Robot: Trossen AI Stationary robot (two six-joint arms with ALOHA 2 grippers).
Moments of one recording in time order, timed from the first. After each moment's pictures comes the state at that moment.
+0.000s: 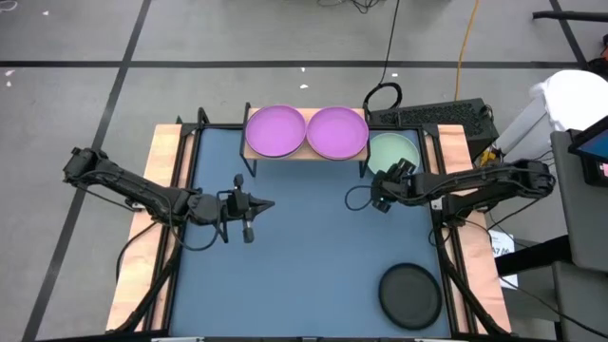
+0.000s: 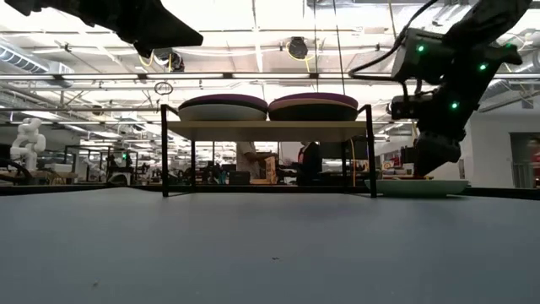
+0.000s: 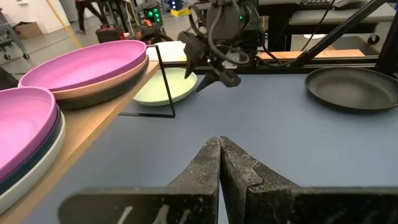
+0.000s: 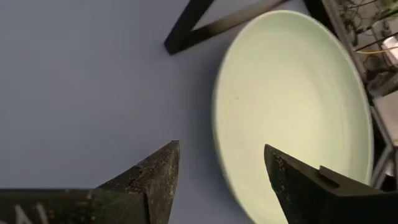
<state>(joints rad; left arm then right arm) -0.31 1.06 0.56 0.23 -0.52 -0.03 -0.11 1.21 0.51 -0.59 0.62 0.30</state>
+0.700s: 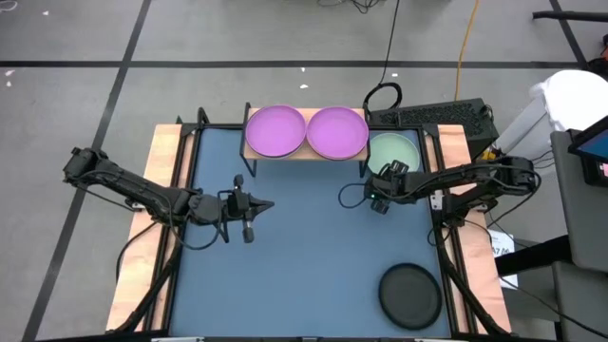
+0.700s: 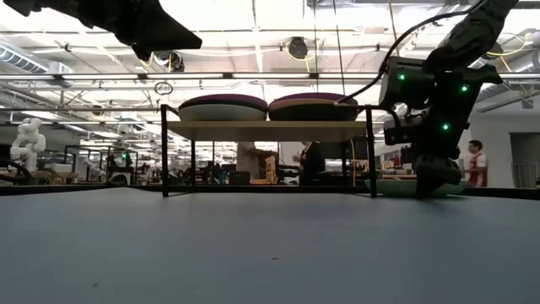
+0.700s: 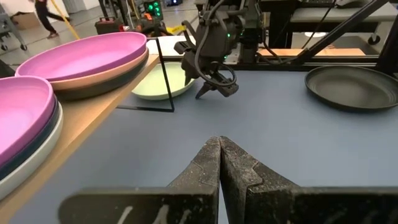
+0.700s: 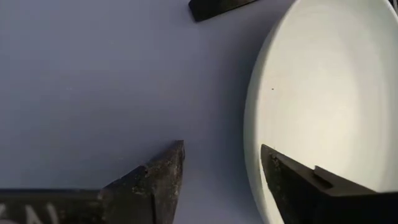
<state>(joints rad) -0.31 1.06 0.56 0.20 -0.52 -0.07 -0.18 1.39 0.51 -0.49 0.55 0.19</state>
